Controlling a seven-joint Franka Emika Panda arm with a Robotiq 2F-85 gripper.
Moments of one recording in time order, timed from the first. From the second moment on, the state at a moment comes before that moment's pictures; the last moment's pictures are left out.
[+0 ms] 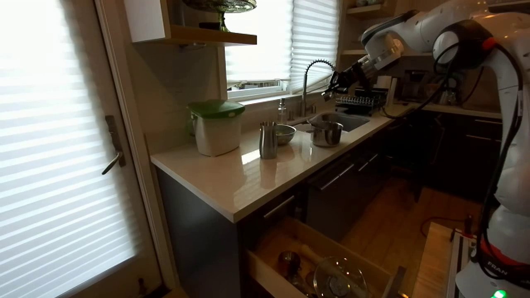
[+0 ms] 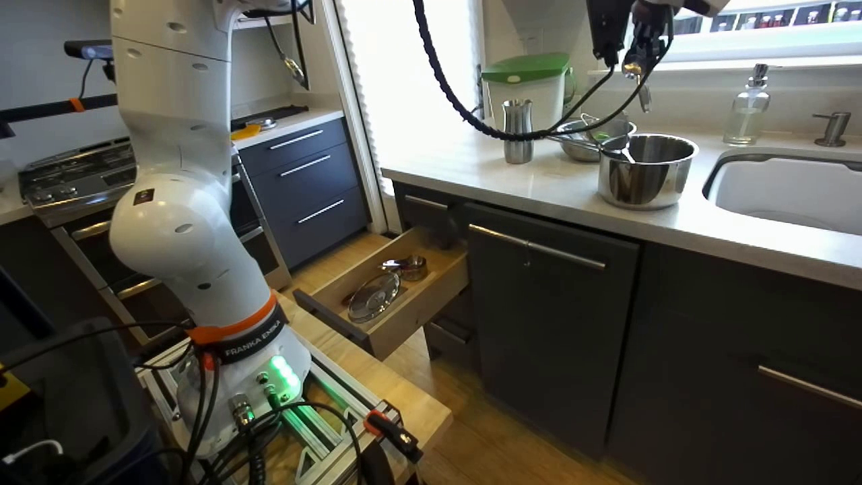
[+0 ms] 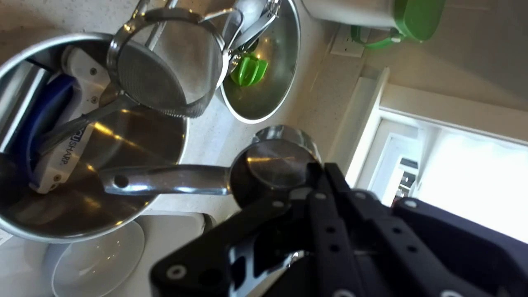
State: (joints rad) arm -0.43 0.38 -0.34 -1.46 1.14 2.02 -0.16
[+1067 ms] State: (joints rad) arm -0.39 0.67 -0.27 -1.27 1.01 2.48 0.39
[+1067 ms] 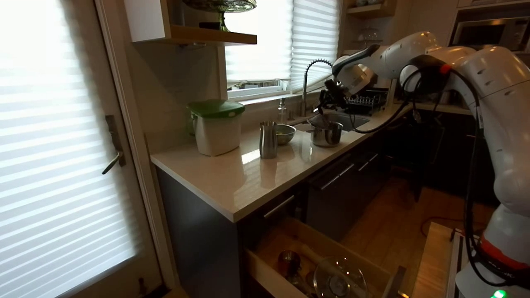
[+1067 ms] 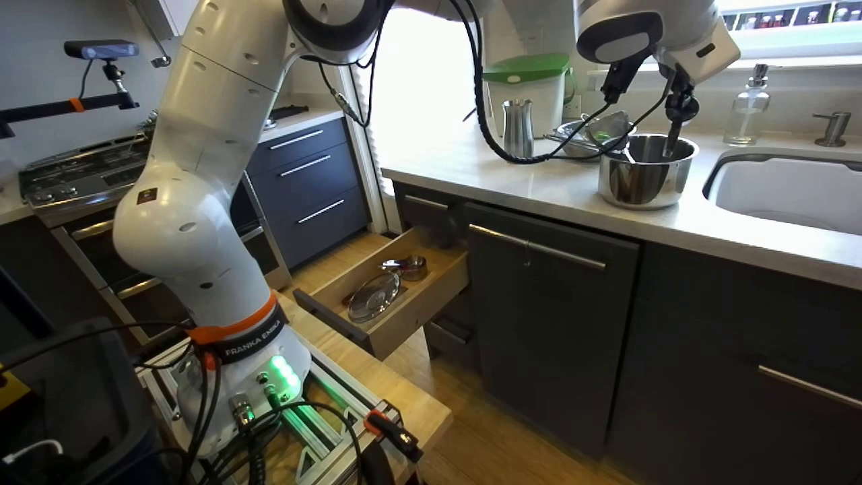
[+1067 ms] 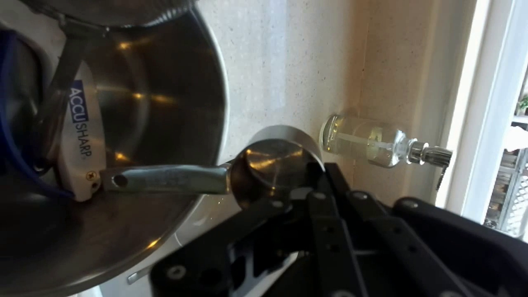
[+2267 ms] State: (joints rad) arm -0.30 0.48 -0.28 -1.53 0.82 2.67 0.40
